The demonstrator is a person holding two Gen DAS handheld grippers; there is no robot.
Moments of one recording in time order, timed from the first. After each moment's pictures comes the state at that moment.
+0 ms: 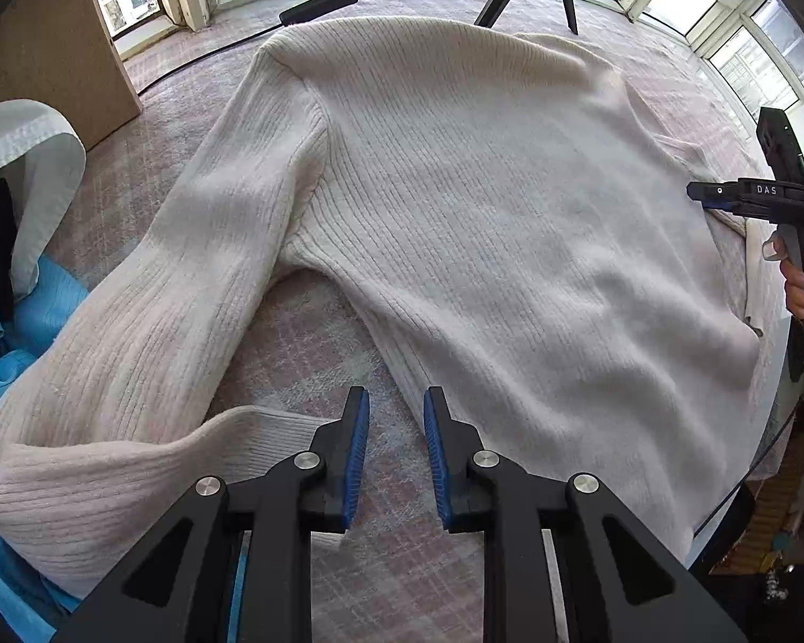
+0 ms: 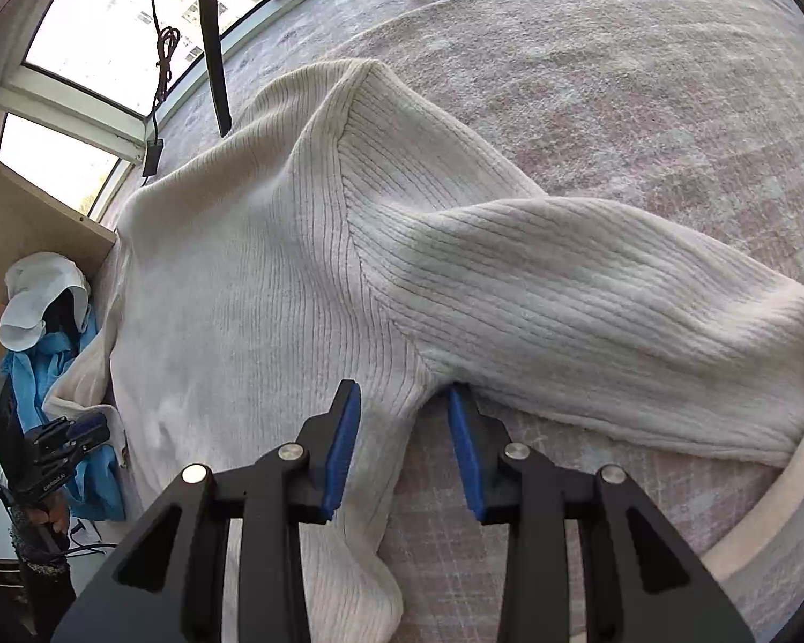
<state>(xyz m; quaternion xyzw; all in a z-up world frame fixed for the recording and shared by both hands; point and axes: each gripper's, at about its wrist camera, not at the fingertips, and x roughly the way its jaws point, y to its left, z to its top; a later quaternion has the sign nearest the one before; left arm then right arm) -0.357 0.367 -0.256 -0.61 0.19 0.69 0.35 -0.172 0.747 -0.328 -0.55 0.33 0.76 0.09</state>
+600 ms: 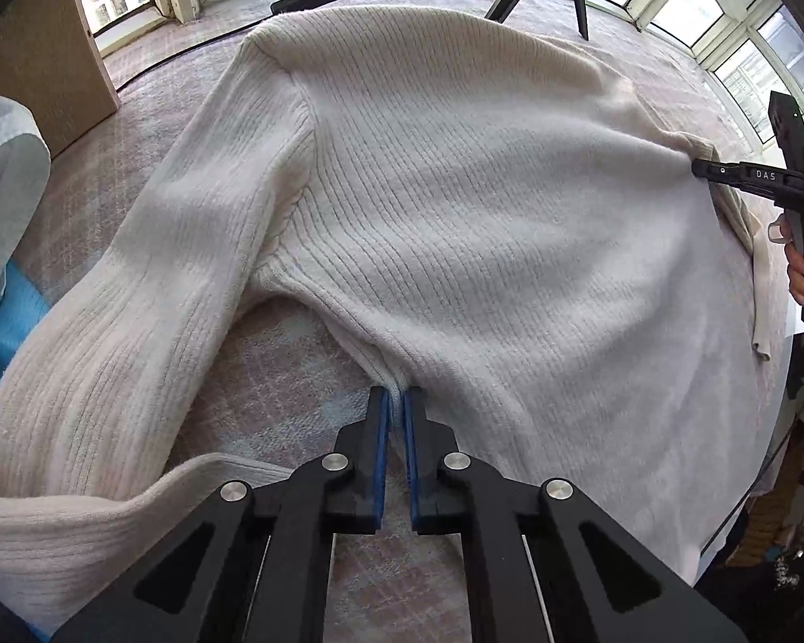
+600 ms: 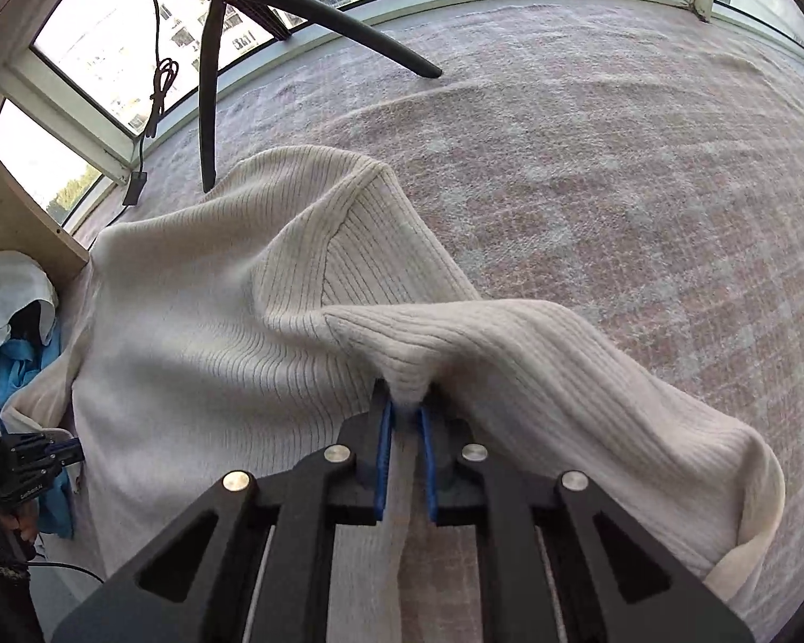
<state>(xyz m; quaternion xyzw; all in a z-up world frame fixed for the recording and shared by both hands) -0.372 0.358 -0.273 -0.60 0.18 0.70 0.34 -0.203 0.764 -0.304 -0.53 0.25 0.80 0.13</state>
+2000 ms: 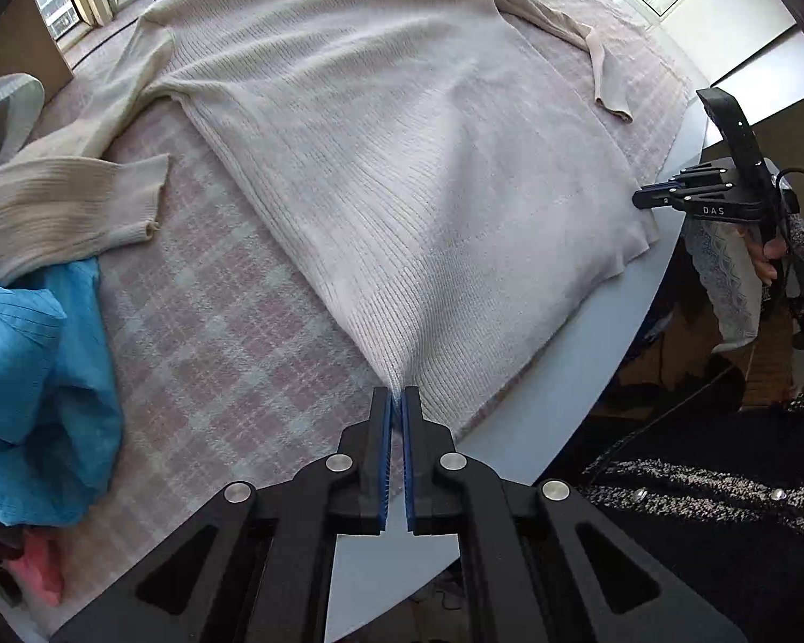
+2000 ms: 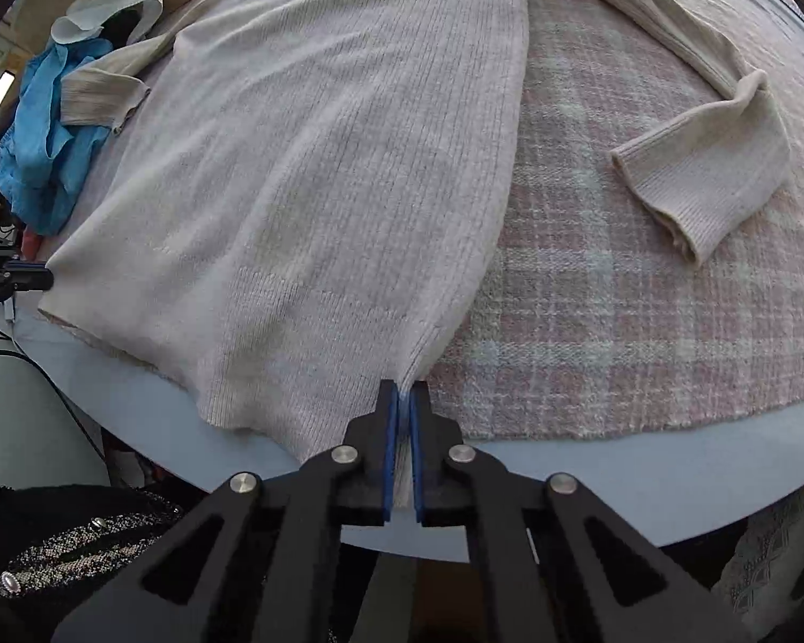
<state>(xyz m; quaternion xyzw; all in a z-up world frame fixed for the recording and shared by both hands) -0.143 0.298 -0.203 -0.60 0.25 0.63 0.41 0.035 0.573 -0.318 -0.64 0.17 0.75 0.04</state>
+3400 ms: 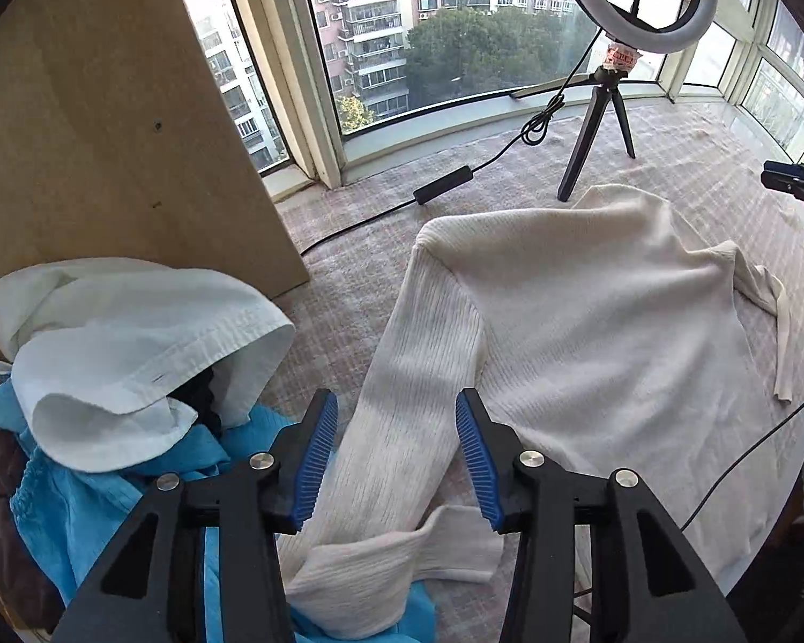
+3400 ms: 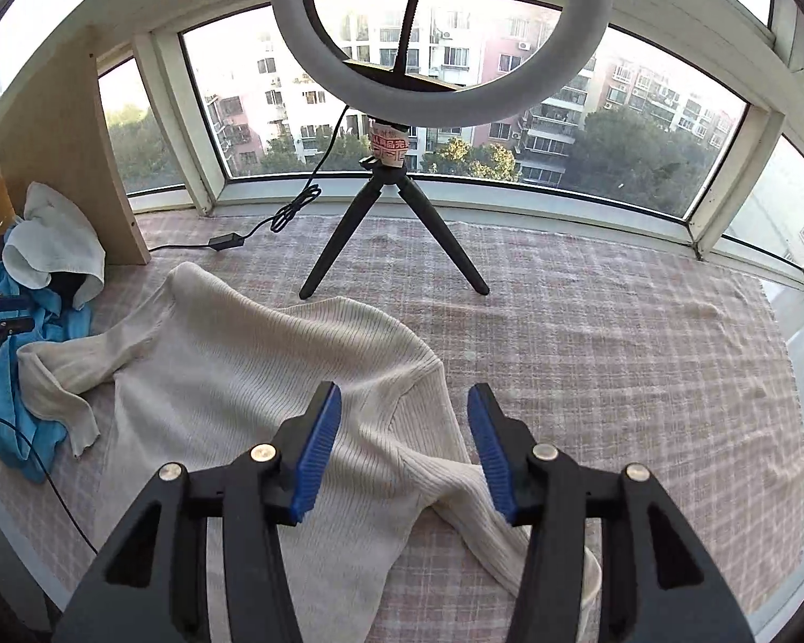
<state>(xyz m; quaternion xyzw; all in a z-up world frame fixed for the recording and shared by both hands) -0.446 0.353 -0.135 -0.50 0.21 0.78 0.31 -0.230 0.723 -0.153 -0.47 0.06 0.87 0.11</state>
